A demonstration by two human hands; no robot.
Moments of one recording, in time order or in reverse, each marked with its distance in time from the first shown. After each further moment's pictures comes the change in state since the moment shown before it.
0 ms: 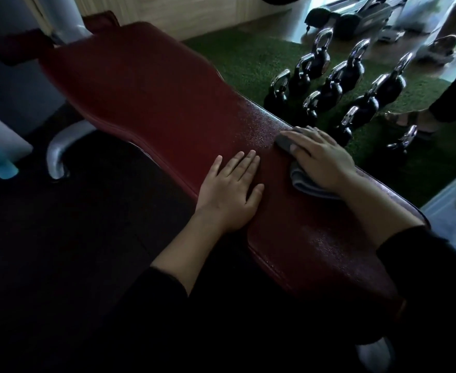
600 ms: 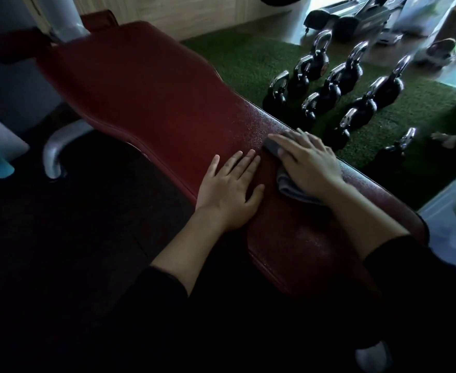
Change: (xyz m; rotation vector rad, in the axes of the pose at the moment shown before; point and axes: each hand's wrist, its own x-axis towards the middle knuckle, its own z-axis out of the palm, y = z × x) left_hand 0.006 0.002 -0.001 -0.011 -0.010 -0.018; right_hand -0.004 -0.024 0.006 -0.034 0.006 0.054
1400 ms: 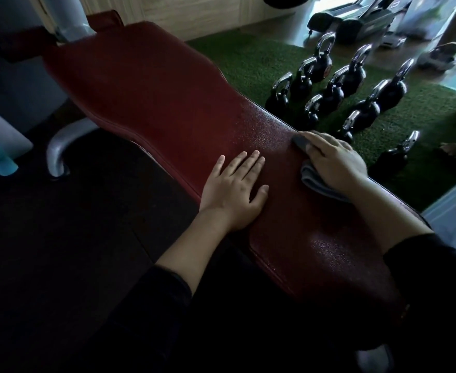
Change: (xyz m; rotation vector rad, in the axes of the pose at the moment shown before) left_hand -0.002 0.000 0.002 -0.006 0.039 0.013; right_hand 0.004 0.032 -0.012 0.059 -0.039 0.166
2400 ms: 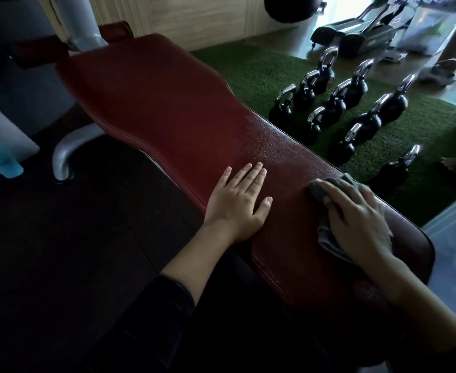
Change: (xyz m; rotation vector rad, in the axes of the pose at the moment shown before) left_hand -0.001 -0.004 0.005 -0.031 0.029 0.026; right_hand -0.088 0.014 0.013 0.007 0.300 -0.142
